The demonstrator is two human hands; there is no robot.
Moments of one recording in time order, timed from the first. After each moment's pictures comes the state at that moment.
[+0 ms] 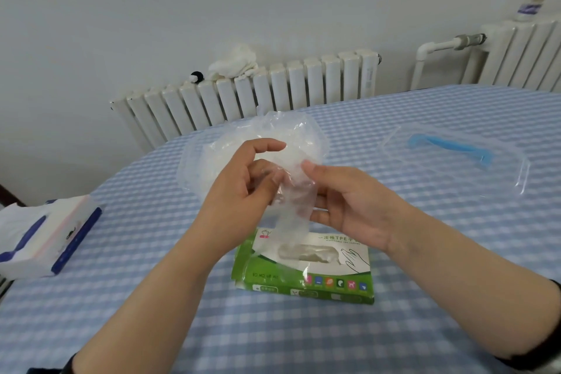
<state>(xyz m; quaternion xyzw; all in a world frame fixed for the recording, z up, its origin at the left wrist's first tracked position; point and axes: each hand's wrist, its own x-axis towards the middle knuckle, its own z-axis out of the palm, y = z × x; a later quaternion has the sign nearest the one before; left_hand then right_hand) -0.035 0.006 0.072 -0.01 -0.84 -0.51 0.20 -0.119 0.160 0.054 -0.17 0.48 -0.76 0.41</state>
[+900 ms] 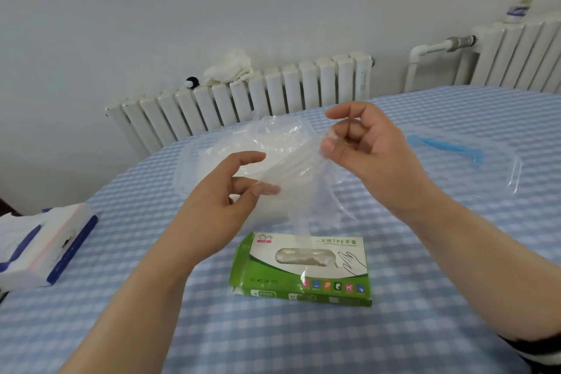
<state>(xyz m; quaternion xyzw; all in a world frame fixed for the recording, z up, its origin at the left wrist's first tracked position) -0.023 -0.012 0.077 0.05 -0.90 -0.41 0.14 -0.138 0.181 0.075 -0.36 0.60 -0.72 0.01</state>
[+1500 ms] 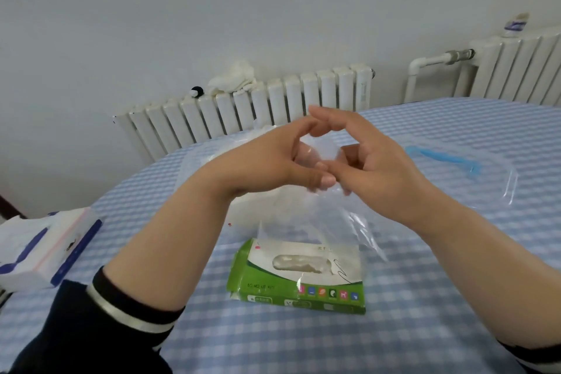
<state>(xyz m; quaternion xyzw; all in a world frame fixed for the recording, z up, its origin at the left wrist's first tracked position) -0.088 0.022 0.132 -0.11 -0.89 -0.44 -0.06 -0.136 0.196 0.085 -0.44 0.68 -0.59 -0.04</state>
